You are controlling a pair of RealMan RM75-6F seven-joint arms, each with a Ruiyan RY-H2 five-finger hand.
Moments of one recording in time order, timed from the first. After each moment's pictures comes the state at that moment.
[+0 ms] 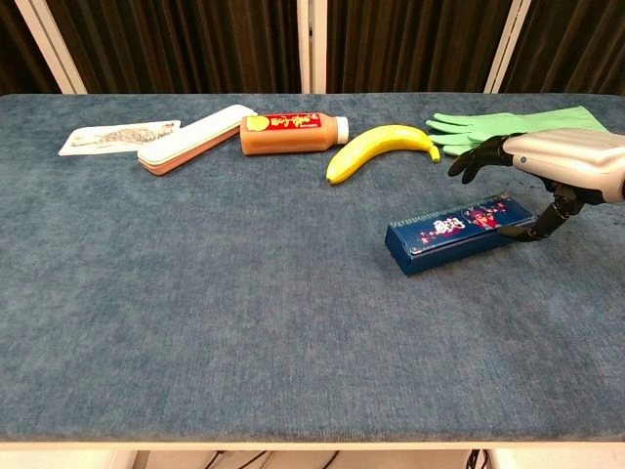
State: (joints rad) left arm -0.07 -1.12 -0.05 -1.61 1.47 1.50 0.08; right arm 0.59 -1.40 0.13 -1.49 -1.30 0.84 -0.24
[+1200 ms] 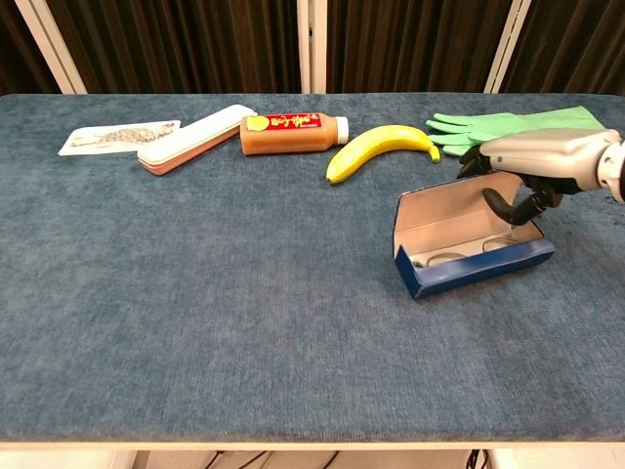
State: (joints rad) left arm -0.07 -1.12 -0.05 -1.61 1.47 1.50 0.08; right arm 0.74 -1.36 0.12 -1.54 -1.09 0.70 -0.32
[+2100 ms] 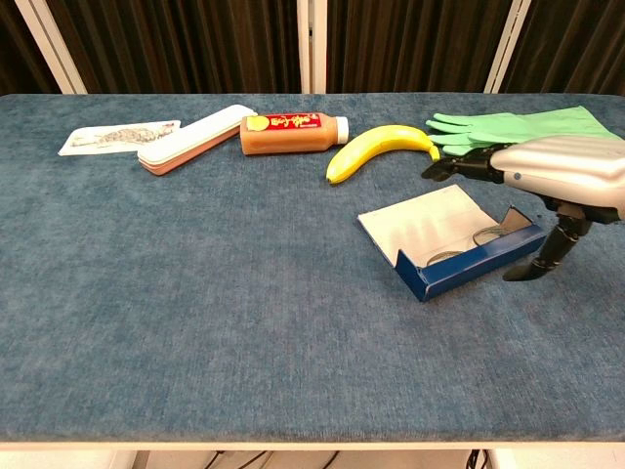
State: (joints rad) left arm -0.07 -1.11 -0.04 -1.61 1.48 1.50 0.06; right arm 0.64 -1.30 -0.01 -1.71 -1.30 0.93 -0.32
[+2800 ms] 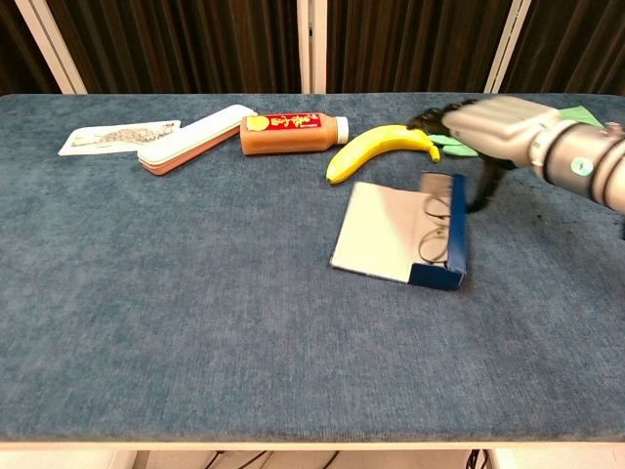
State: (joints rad) left arm -0.07 -1.11 -0.05 -1.61 1.48 1.49 0.06; right arm 0.81 -1.64 0.18 -1.19 -1.10 0.84 -0.45
